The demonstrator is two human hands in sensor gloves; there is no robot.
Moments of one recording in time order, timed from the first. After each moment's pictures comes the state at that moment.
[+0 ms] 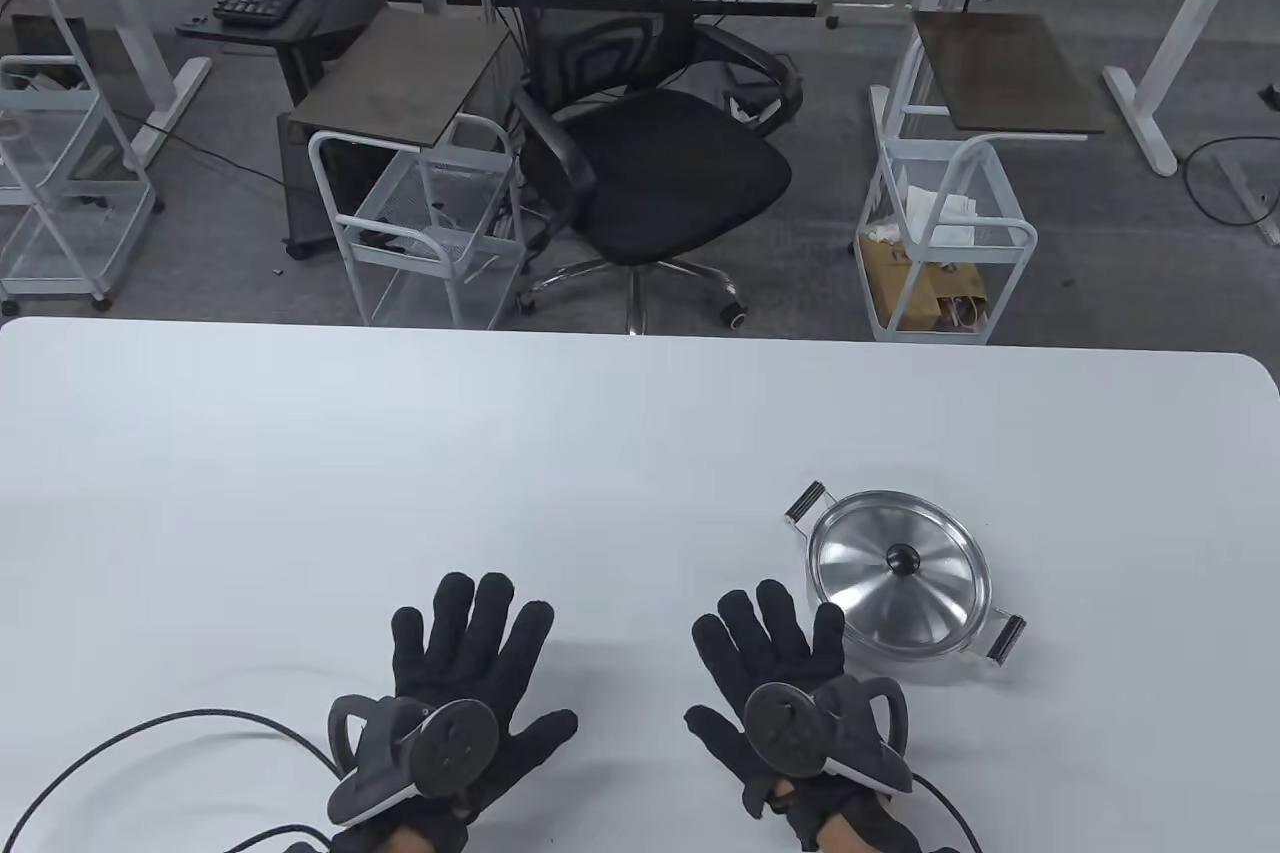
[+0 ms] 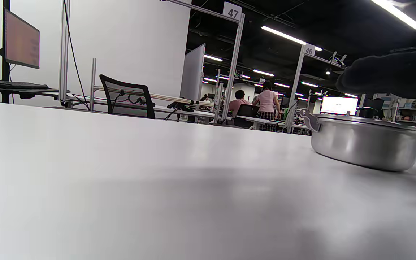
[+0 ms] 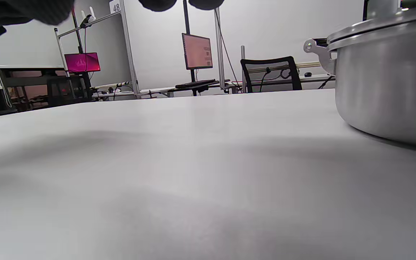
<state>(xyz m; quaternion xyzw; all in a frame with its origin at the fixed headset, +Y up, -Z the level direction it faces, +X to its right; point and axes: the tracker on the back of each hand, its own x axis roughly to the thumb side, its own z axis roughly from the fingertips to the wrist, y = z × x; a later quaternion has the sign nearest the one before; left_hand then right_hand) -0.171 -0.736 -0.249 0.06 -0.16 0.08 0.98 0.141 -0.730 -0.276 0.22 -0.01 0.97 0.07</state>
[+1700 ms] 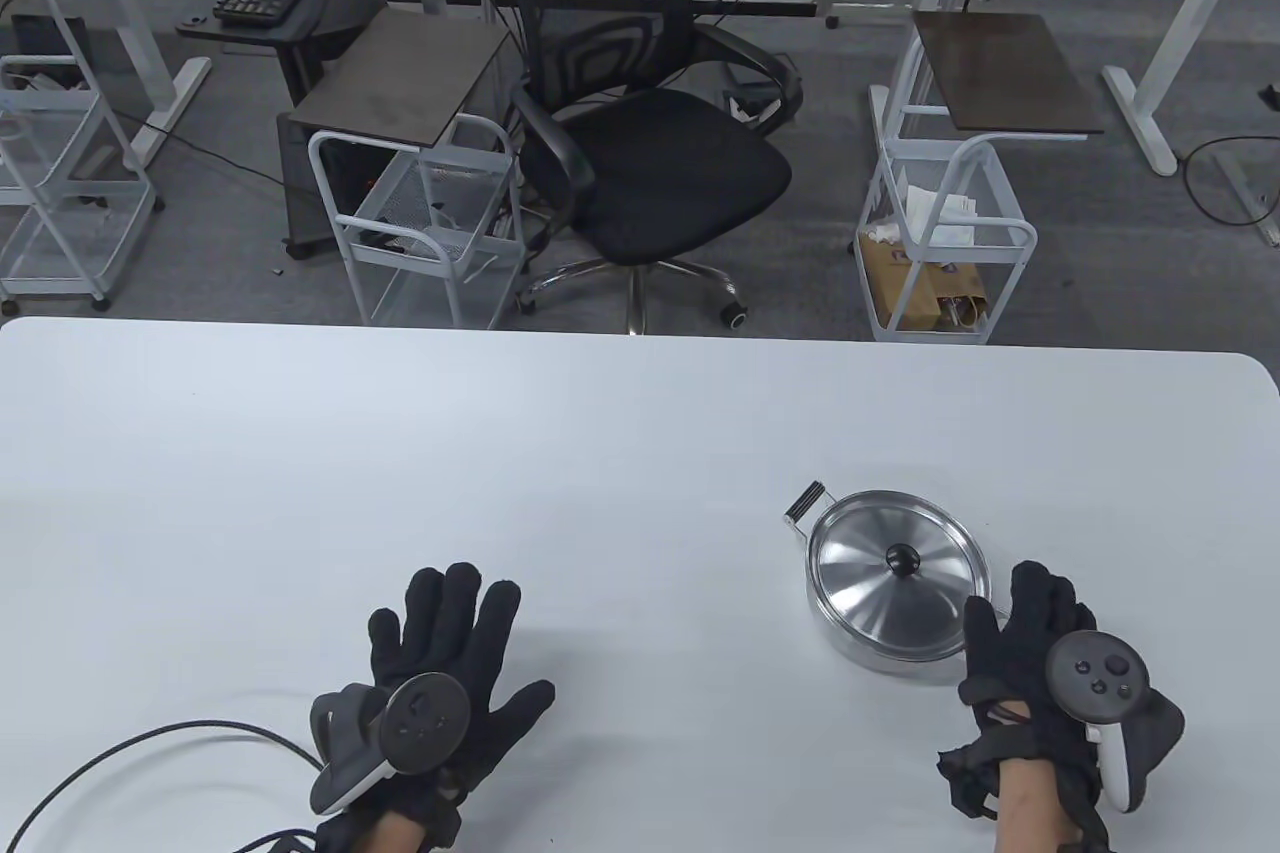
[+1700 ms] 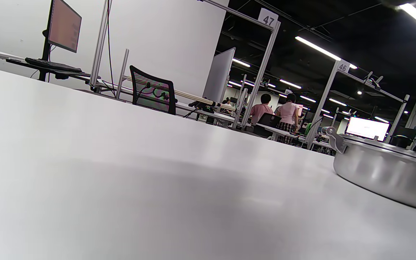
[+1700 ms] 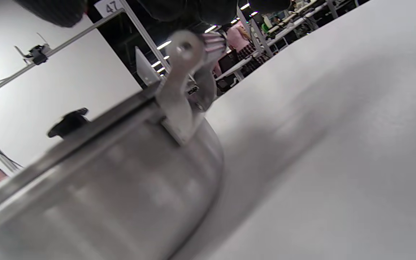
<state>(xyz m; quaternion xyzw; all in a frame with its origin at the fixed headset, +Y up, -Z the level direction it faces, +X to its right) -0.193 -0.734 -0.256 0.05 -0.10 0.15 0.98 0.352 -0.739 -0.301 -0.20 -0.08 0.92 0.32</state>
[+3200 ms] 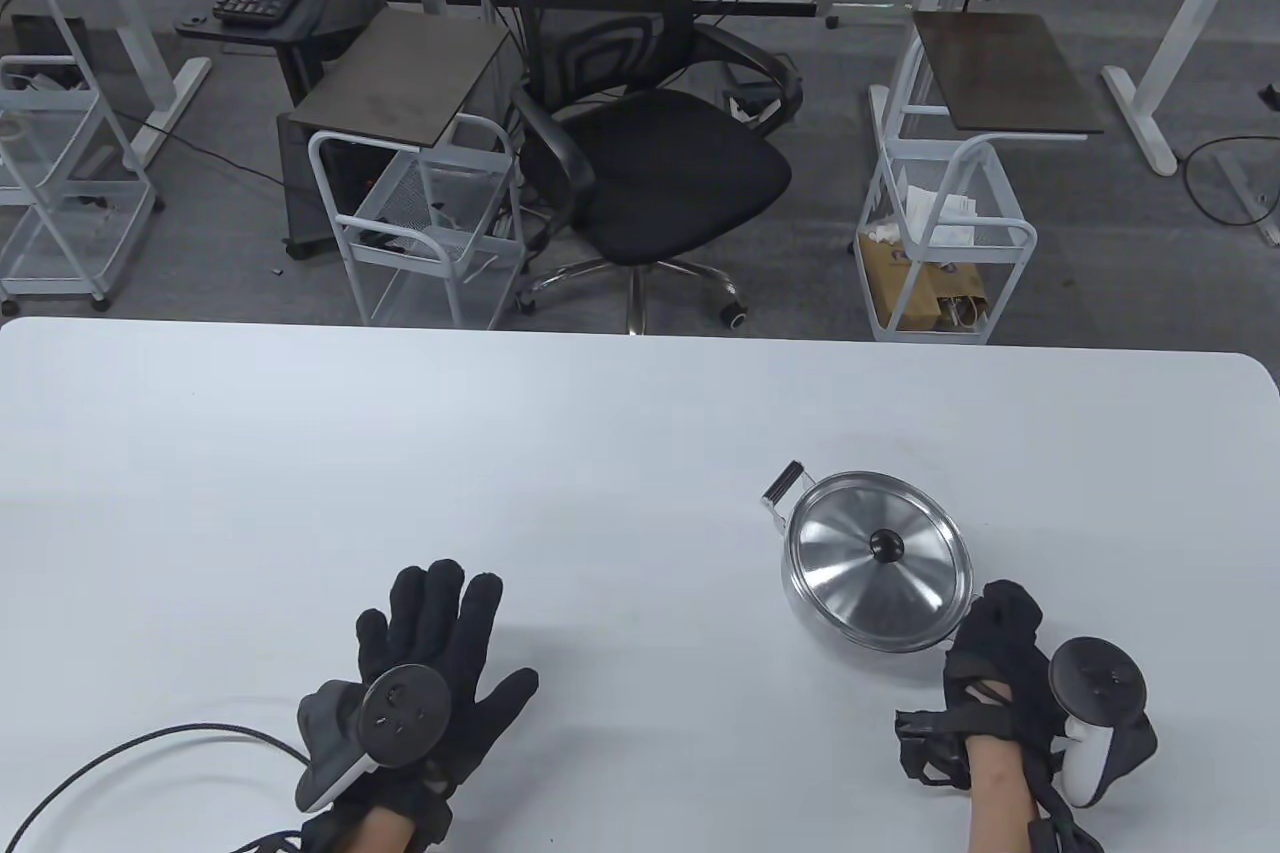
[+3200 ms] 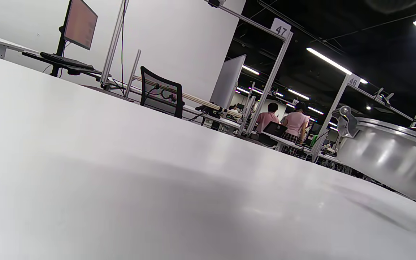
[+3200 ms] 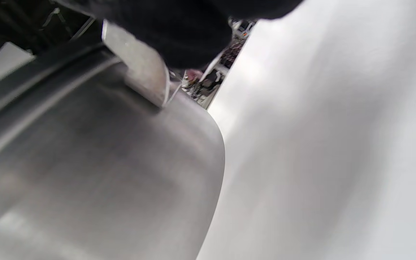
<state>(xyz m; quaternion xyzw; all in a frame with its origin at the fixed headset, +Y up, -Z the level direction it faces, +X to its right) -0.204 -0.731 -0.257 0.05 -0.08 0.18 0.98 0.331 -0.754 -0.312 -0.21 -0.12 0.84 0.49</state>
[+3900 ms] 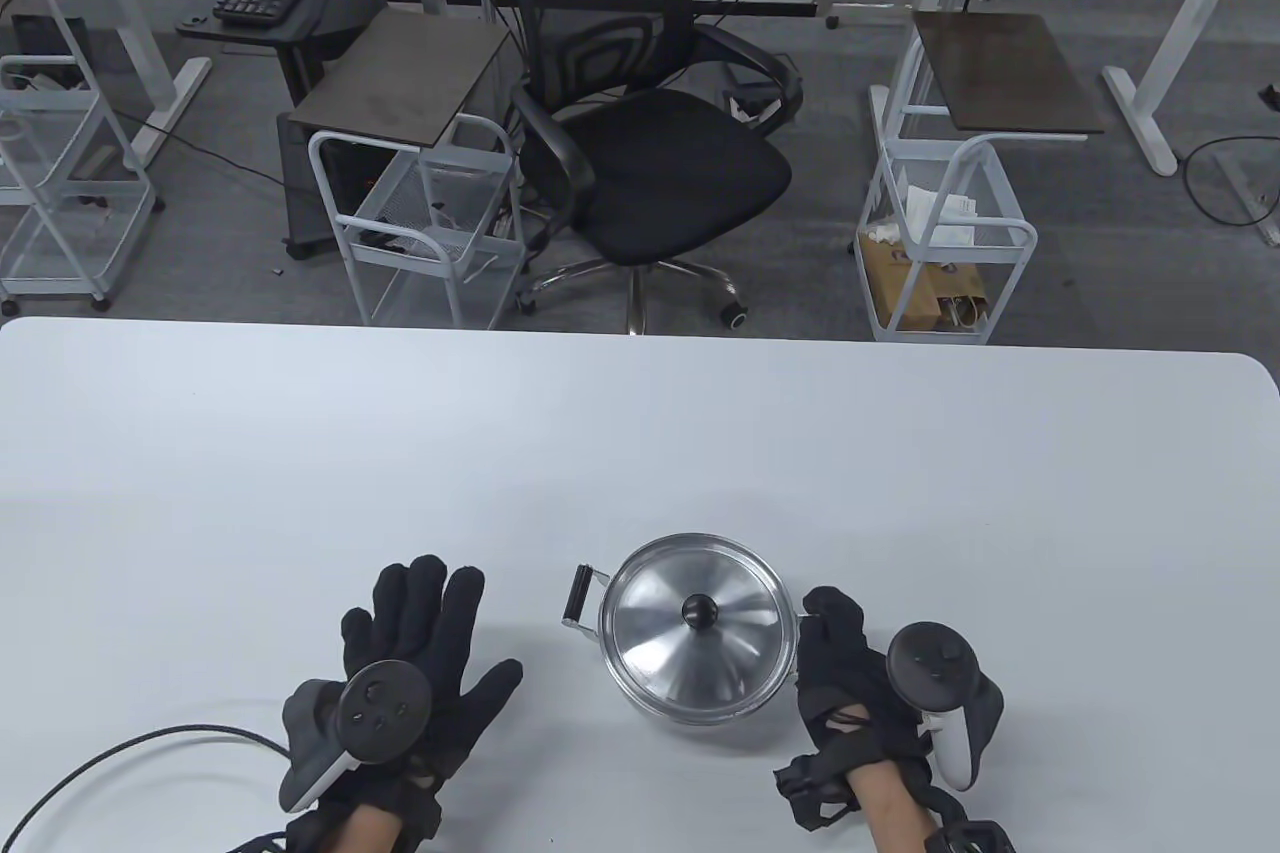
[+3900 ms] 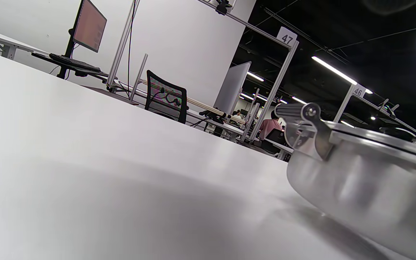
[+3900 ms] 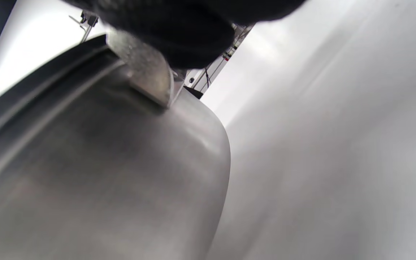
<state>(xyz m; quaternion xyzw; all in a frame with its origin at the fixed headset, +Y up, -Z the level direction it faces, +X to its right) -0.212 -0.728 -0.256 0.05 -0.07 0.20 0.98 0.217 -0.769 -0.312 -0.05 0.02 0.89 0.46</state>
